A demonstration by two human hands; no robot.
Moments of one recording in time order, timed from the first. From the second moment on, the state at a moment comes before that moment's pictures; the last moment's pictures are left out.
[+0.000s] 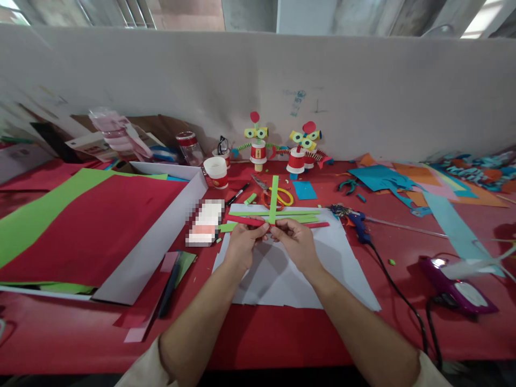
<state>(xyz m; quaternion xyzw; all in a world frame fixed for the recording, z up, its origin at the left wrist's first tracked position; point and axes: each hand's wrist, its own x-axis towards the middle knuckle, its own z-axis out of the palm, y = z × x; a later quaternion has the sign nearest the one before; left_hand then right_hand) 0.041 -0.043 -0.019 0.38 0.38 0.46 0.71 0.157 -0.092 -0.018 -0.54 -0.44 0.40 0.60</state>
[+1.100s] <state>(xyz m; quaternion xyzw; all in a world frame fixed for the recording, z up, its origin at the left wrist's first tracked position) 0.043 -0.050 -0.014 0.46 0.37 0.48 0.65 0.157 -0.089 -0.014 -0.44 -0.25 0.57 0.65</state>
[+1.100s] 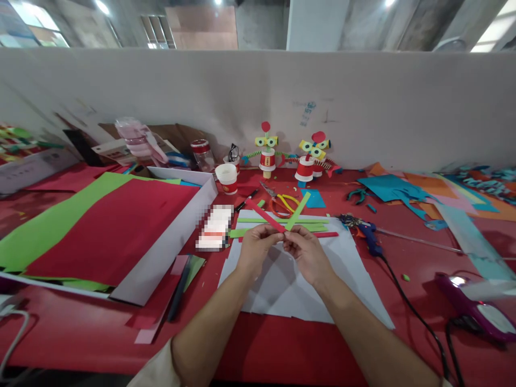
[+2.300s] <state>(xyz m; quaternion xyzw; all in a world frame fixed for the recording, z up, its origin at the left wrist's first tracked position) 0.044 -0.048 -0.018 0.42 0.35 0.47 0.69 0.144 -0.091 -0.024 -0.44 -0.32 0.44 0.71</state>
